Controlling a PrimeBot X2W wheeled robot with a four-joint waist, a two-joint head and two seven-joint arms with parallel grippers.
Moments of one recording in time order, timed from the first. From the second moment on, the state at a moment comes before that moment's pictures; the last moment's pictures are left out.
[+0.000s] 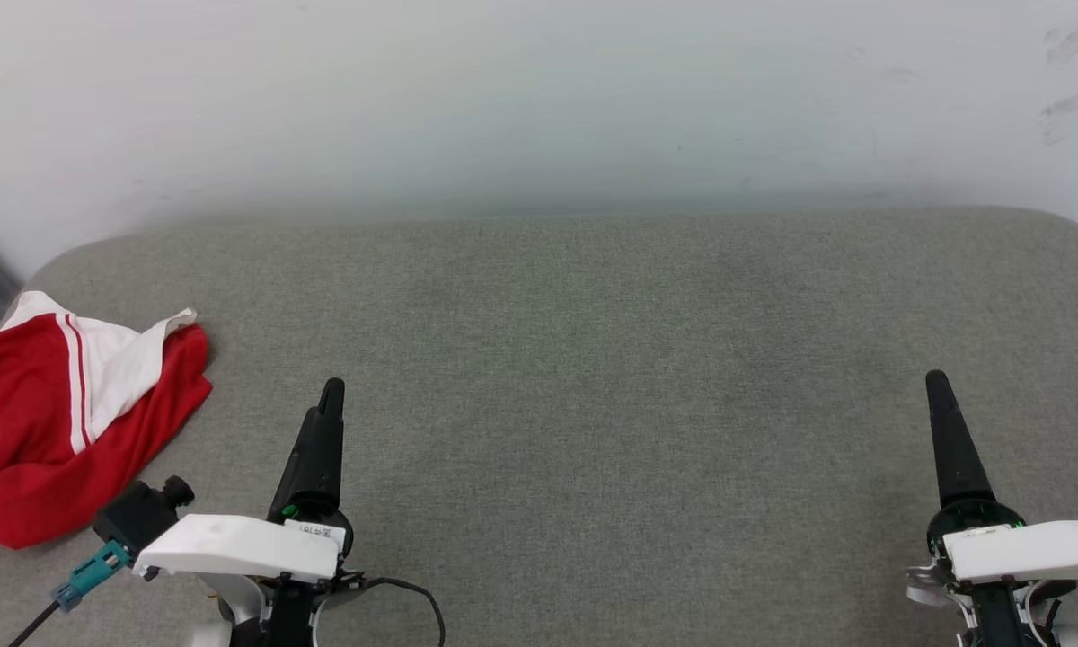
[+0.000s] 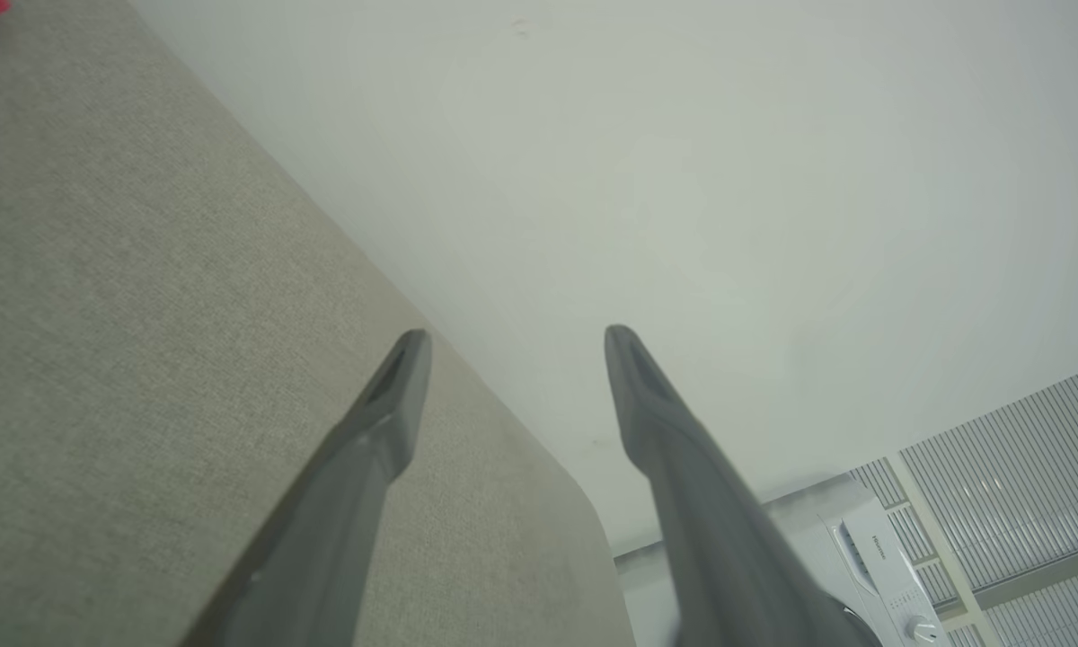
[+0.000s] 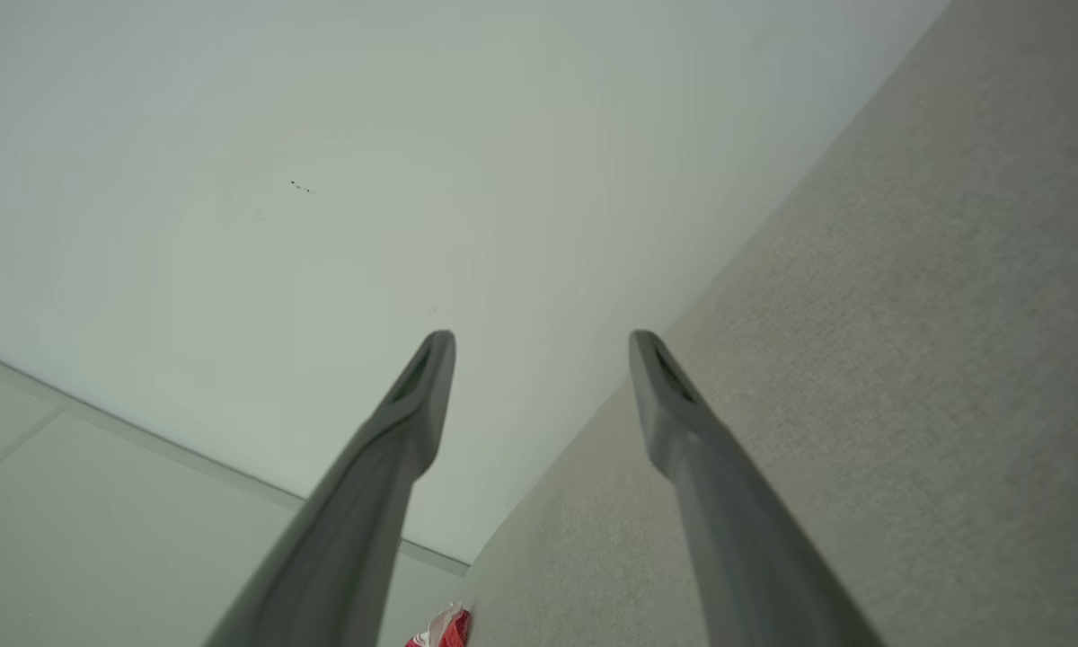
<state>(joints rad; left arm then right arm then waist) -0.08 0.05 -0.03 0.10 -1.16 -0.13 -0.05 -0.04 -0.05 -0.06 0.08 1.16 0.13 -0.05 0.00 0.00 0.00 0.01</state>
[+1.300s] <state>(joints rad) -0.08 0.10 -0.07 0.11 -0.41 -0.10 -0.17 0.00 -0.06 -0.03 -0.05 0.36 0.13 0.02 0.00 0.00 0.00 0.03</state>
